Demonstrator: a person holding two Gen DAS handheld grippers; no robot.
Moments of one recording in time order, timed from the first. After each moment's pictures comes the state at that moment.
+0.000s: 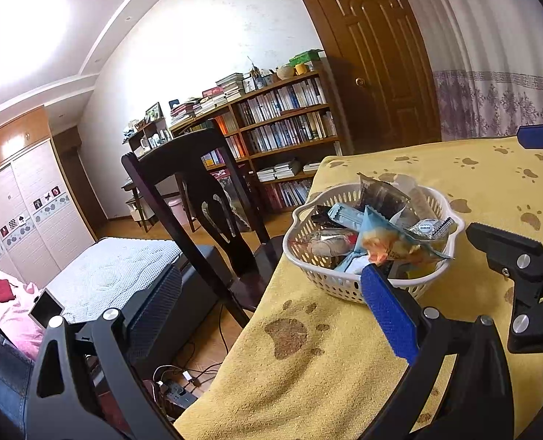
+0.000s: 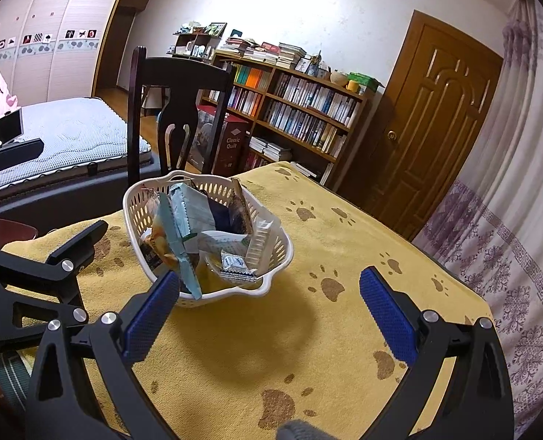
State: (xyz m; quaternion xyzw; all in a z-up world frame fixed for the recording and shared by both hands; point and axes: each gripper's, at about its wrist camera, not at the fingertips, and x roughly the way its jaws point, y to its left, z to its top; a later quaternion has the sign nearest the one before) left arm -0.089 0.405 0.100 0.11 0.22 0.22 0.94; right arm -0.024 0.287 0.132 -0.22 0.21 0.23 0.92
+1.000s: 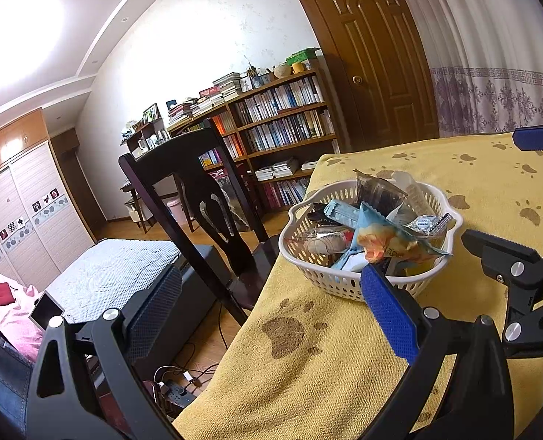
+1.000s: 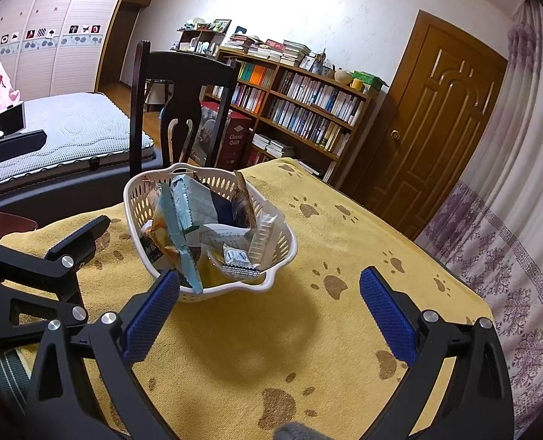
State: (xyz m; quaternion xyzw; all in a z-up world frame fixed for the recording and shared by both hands) left arm -0.088 0.403 0.096 0.11 0.23 0.22 0.94; right arm -0.023 0.288 0.127 -0.23 0.21 0.23 0.92
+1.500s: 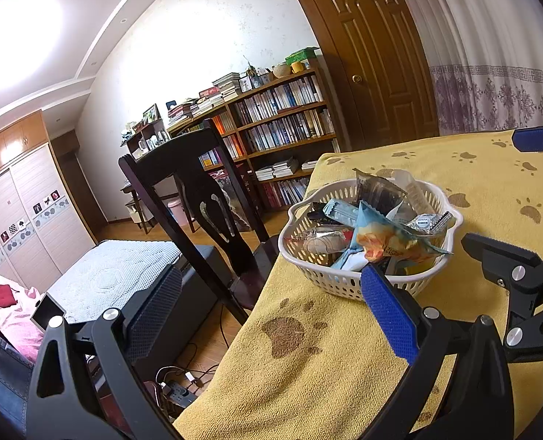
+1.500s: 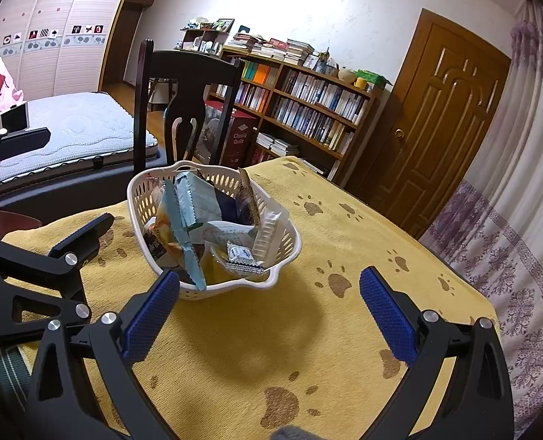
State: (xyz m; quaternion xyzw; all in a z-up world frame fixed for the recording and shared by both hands) left arm -0.090 0.404 0.095 0.12 0.23 0.22 0.94; right arm -0.021 0.287 0.121 -0.23 0.22 0.24 0.92
